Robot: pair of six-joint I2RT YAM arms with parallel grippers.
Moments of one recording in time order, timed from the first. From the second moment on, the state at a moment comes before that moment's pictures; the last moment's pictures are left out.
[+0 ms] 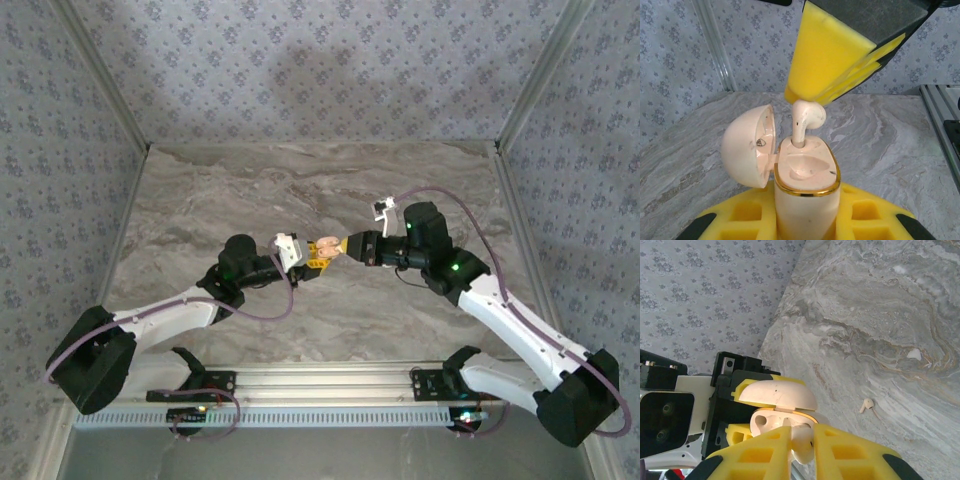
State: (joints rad) left arm -0.73 1.22 0.51 0.61 0.55 0.16; right arm 0.59 1.03 0.85 -0.26 -0.50 0.68
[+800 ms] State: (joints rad) left arm -0.73 1.22 0.51 0.59 0.54 0.16; right arm 0.59 1.04 0.85 -0.26 -0.50 0.71
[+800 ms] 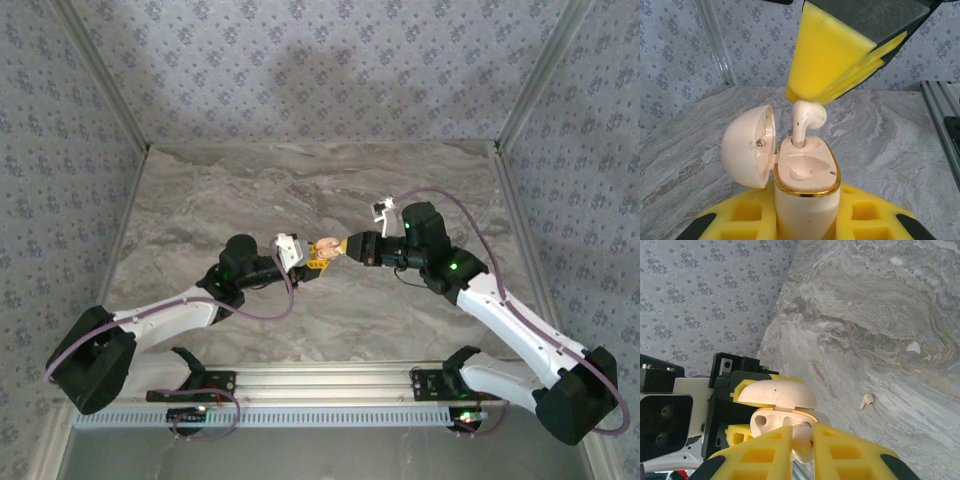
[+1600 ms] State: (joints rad) left arm -0.73 1.22 0.51 0.60 0.54 0.16; right arm 0.60 1.02 0.82 -0.24 -0.52 0.76
